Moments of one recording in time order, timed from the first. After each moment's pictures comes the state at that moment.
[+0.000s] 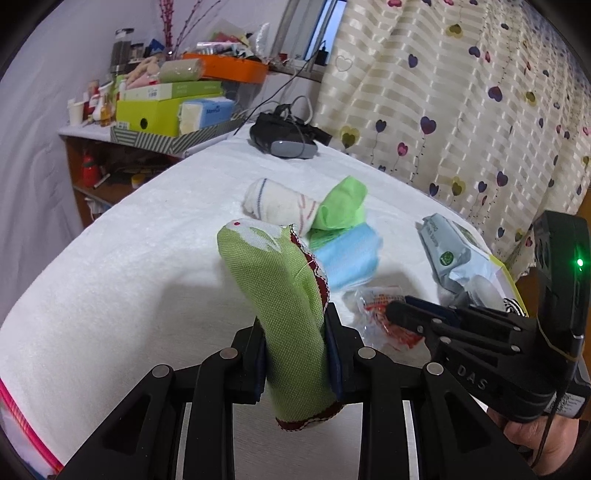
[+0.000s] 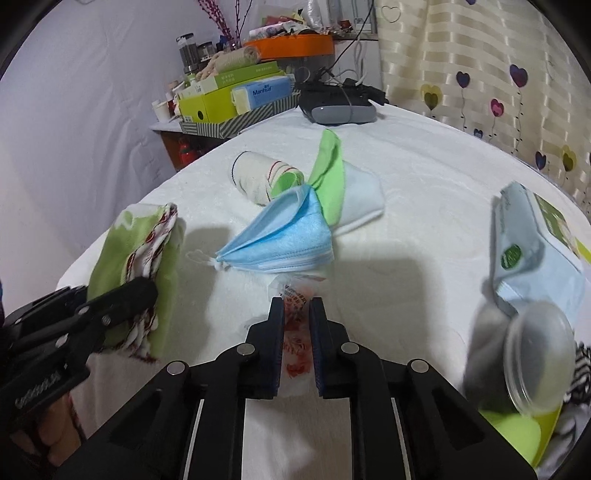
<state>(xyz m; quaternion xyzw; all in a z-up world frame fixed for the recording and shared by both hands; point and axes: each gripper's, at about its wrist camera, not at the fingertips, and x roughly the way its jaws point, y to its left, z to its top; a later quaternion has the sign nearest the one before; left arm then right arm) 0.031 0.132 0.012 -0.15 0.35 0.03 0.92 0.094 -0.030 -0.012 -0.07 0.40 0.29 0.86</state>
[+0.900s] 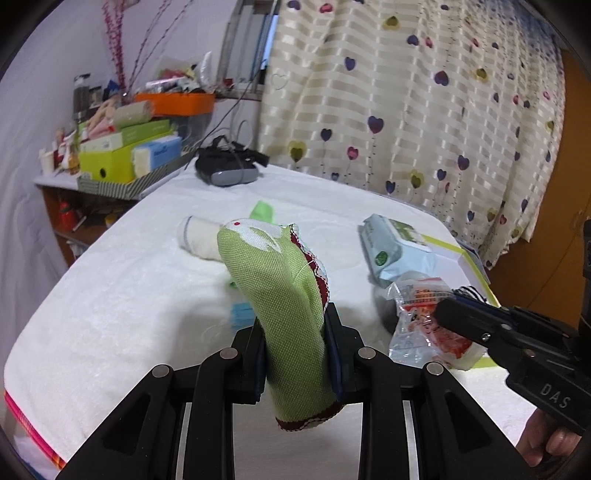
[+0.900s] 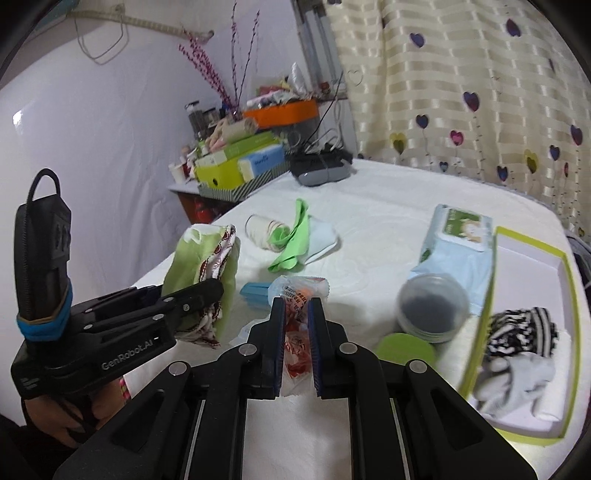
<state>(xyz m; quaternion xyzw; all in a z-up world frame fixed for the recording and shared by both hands) 0.016 0.056 0.059 -0.09 0.32 -0.02 0.94 0.033 -0.122 0.054 0.01 0.31 0.30 0.90</state>
